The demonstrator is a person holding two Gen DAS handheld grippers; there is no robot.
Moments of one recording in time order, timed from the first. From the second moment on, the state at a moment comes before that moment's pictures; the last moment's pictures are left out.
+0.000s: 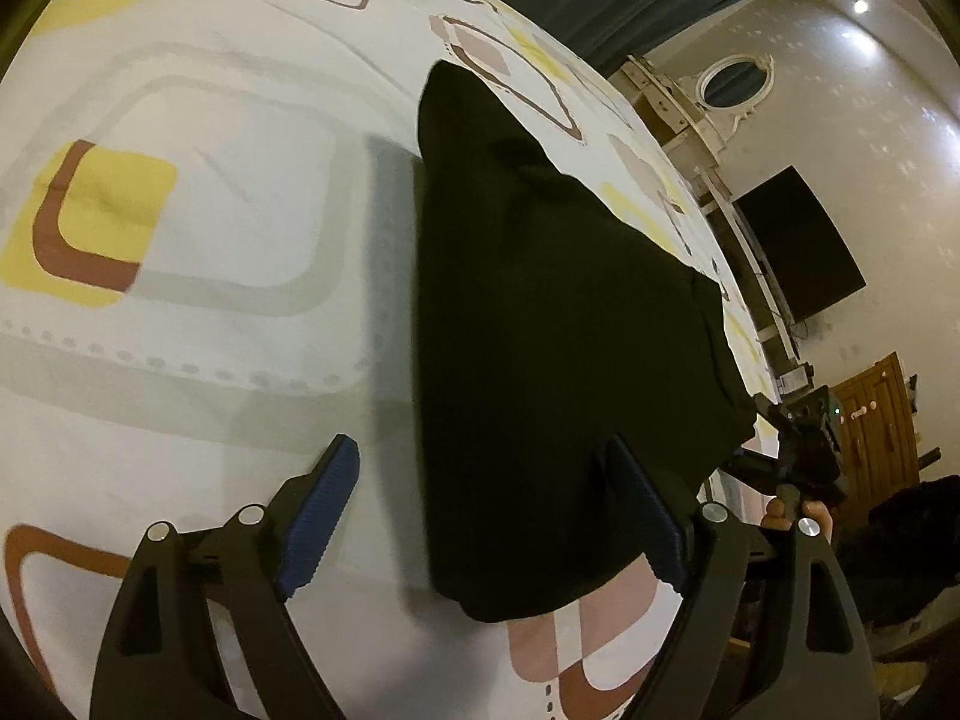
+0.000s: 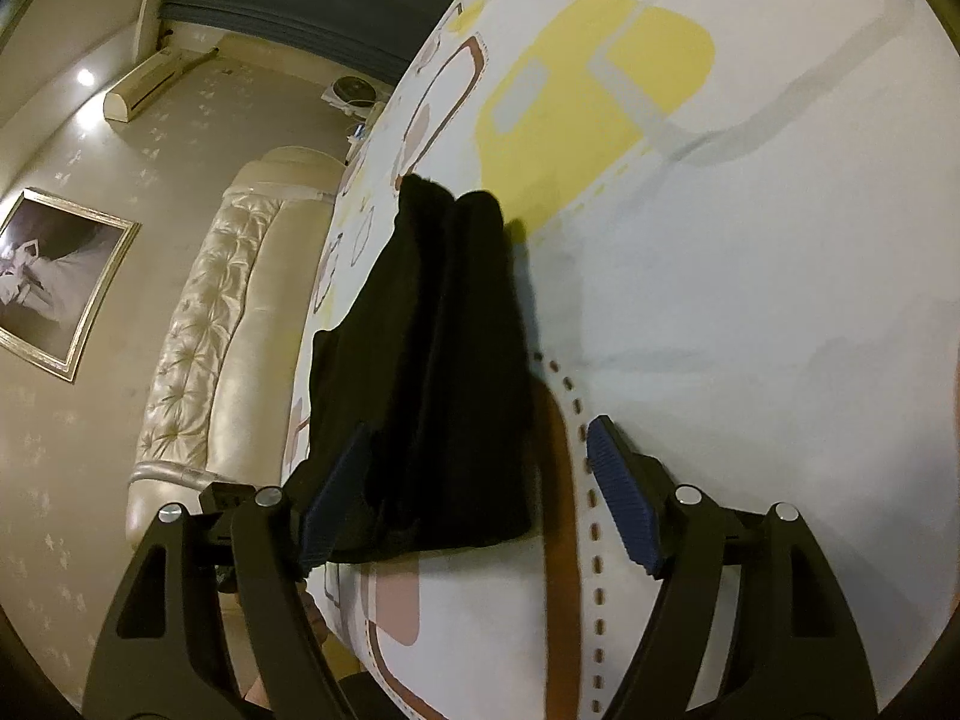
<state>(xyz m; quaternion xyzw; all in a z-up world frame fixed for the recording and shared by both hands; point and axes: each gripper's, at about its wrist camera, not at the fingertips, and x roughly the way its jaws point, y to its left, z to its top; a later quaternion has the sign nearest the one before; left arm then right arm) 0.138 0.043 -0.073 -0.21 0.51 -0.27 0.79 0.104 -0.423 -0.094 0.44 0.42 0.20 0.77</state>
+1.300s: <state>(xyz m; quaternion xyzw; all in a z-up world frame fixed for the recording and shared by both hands) 0.122 0.031 -0.068 -0.25 0.53 -0.25 0.77 0.103 -0.381 -0.085 0.39 0.45 0.23 0.77</state>
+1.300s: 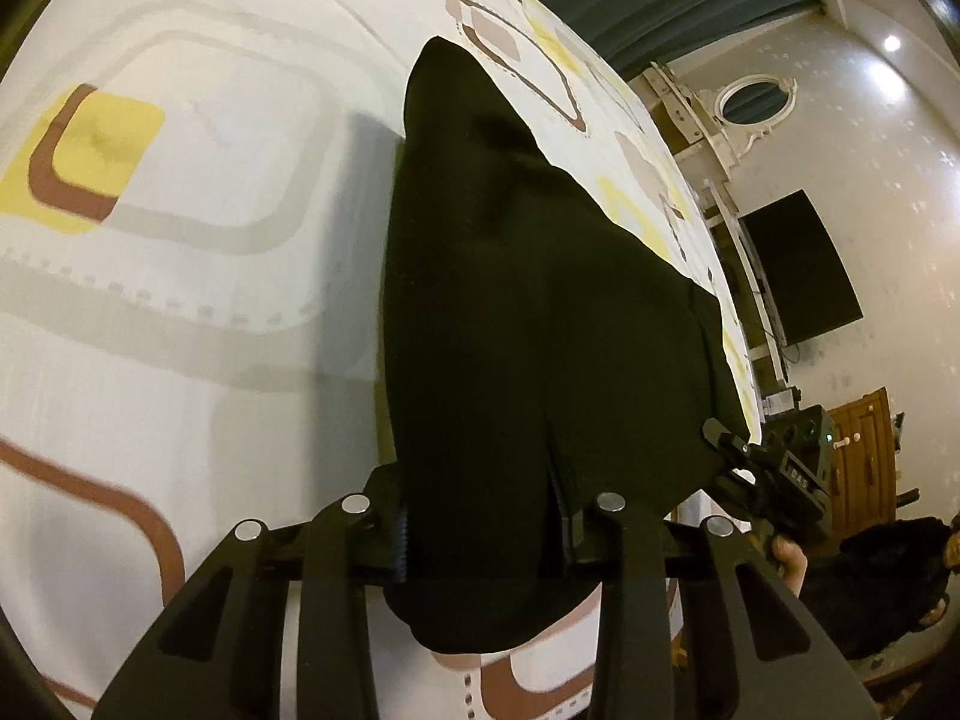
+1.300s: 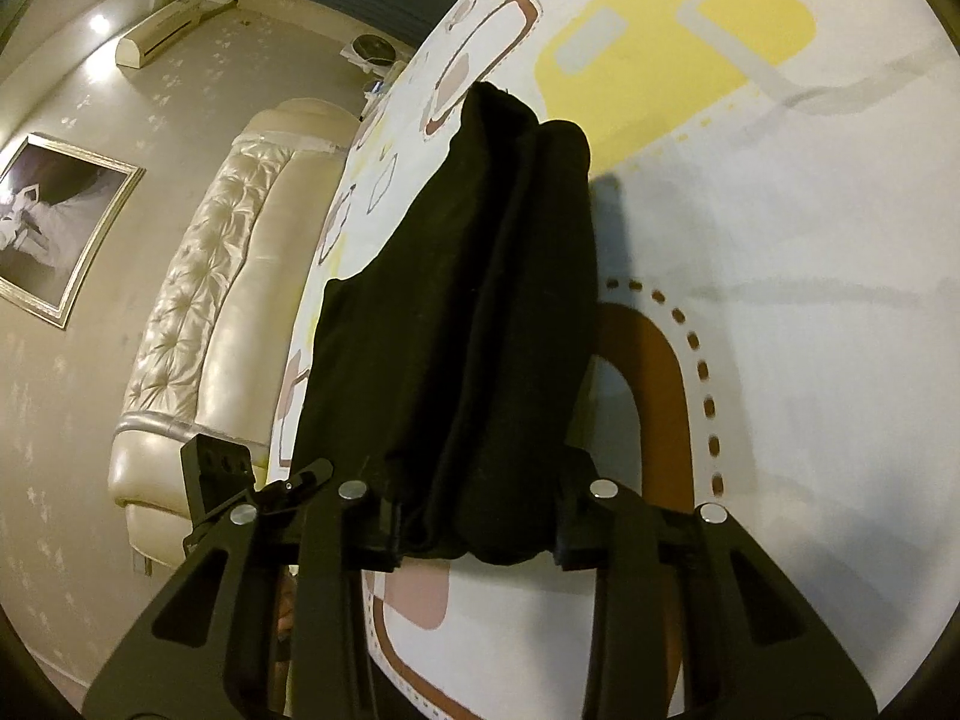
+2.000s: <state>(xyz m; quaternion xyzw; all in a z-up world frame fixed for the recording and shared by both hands) 0.100 0.026 -0.073 -0.23 0.53 -0.26 0.77 0.074 -0.397 -0.105 0.40 0.46 0.24 0.76</state>
